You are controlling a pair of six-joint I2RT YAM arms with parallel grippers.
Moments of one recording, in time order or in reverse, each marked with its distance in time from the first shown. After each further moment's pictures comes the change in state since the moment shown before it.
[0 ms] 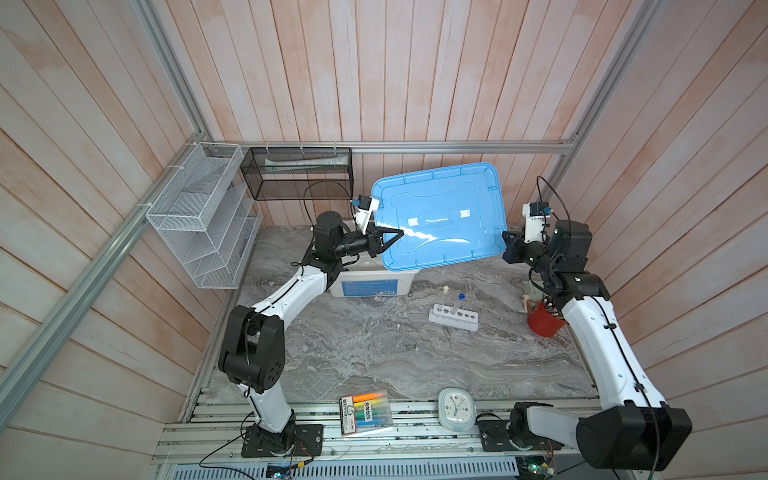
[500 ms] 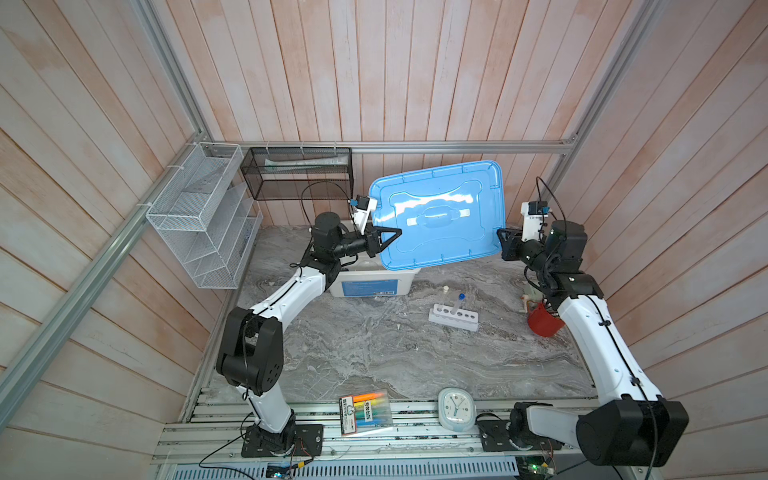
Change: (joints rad) left arm 0.001 -0.023 -0.022 0.013 -0.018 -0.018; right arm 0.021 0.028 -0.038 0.109 -0.015 0.066
